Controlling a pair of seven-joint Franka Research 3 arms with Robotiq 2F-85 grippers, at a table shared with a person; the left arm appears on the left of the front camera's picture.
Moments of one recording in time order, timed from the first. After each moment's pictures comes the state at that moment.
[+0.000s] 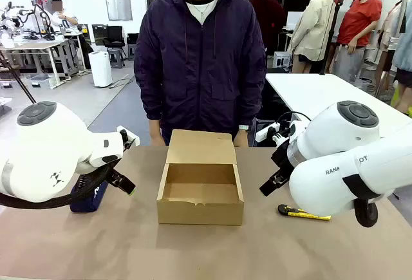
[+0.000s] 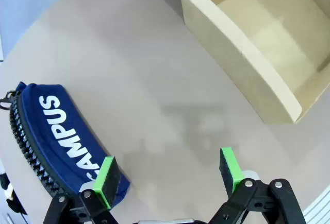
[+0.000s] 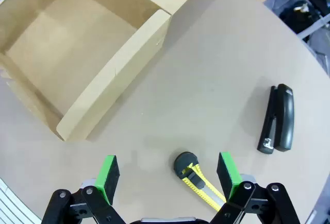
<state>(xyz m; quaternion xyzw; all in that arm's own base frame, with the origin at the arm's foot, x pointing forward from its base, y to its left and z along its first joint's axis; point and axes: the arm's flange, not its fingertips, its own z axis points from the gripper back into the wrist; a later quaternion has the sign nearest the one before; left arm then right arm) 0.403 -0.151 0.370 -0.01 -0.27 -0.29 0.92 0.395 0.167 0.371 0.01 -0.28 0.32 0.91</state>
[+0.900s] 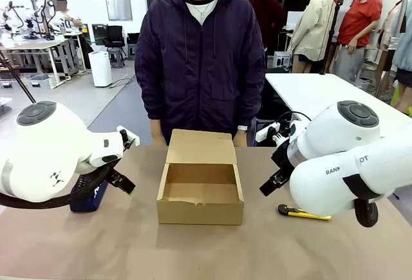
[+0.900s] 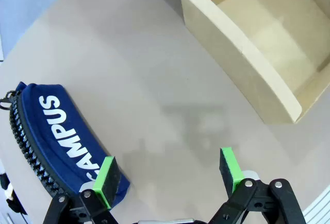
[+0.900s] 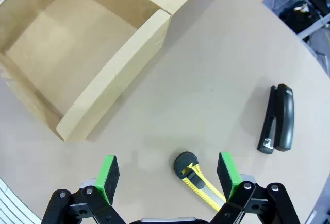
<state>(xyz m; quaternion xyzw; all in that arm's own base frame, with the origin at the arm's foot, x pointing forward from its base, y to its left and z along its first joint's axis) 0.403 -0.151 0.370 -0.01 -0.27 -0.29 0.92 0.395 0.167 0.371 0.01 -0.28 0.32 0.91</state>
